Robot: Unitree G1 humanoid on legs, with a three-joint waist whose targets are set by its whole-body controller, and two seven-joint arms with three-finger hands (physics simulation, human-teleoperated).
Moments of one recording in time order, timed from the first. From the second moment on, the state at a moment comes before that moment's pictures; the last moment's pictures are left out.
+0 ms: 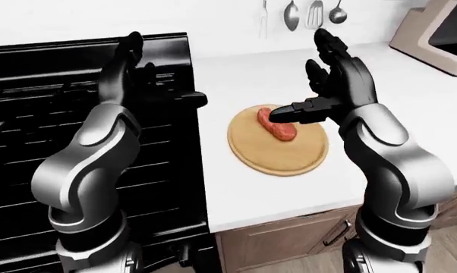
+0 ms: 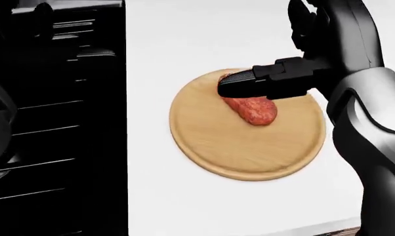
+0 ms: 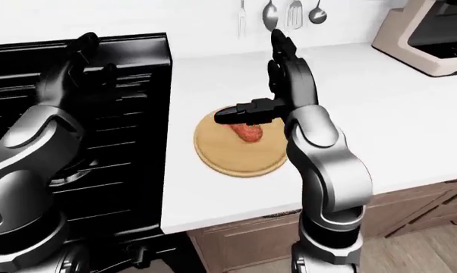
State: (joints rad) left arm -0.75 0.29 0.21 -0.43 -0.53 1.07 0.33; right arm -0.73 -0.23 -0.12 -0.50 0.22 1.08 -0.07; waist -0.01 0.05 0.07
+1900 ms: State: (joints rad) left arm -0.79 0.33 0.23 -0.48 -0.70 1.11 0.43; right arm -1.05 -0.31 -0.03 -0.15 -1.09 0.38 1.44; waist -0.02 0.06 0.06
